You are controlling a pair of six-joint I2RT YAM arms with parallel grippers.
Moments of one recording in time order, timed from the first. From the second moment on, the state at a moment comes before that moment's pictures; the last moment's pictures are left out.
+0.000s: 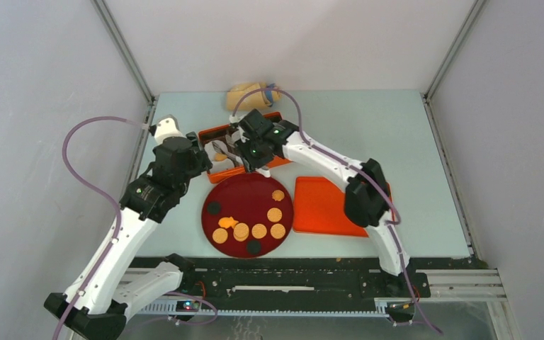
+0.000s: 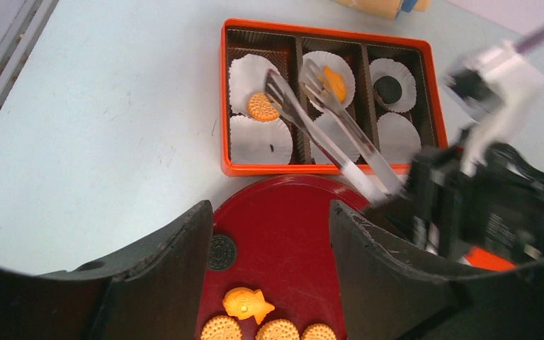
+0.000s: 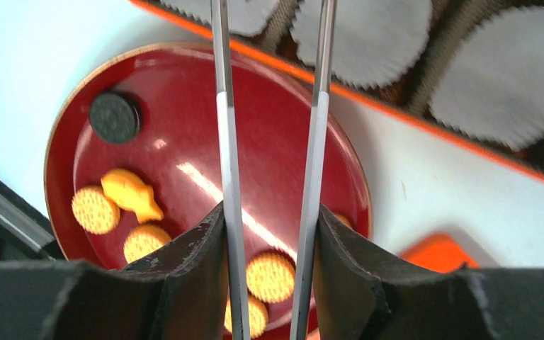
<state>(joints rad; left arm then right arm) -0.45 0.90 1.09 -0.73 -0.52 -0.57 0.85 2.22 2.12 -0.83 -0.05 0.22</state>
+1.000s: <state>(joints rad) -0.45 0.87 1.09 -0.70 -0.36 -0.60 1.36 1.48 1.25 -0.92 0.11 0.46</state>
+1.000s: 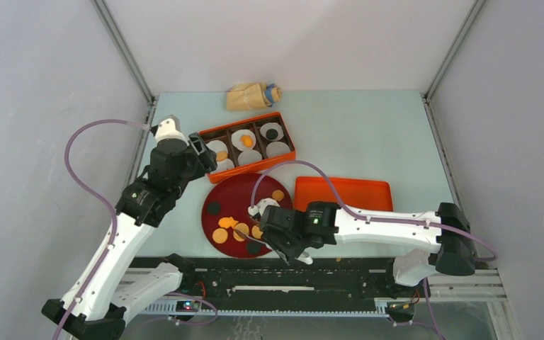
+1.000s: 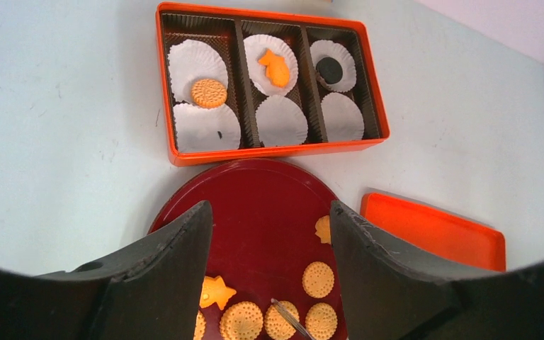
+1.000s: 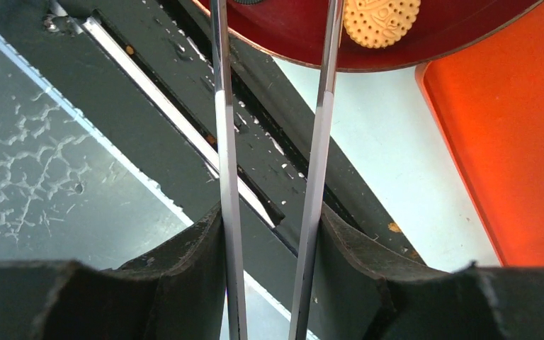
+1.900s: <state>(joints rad) -0.45 0.84 1.09 -0.71 -0.36 -0.60 1.28 1.59 1.25 -0.85 -0.01 0.46</state>
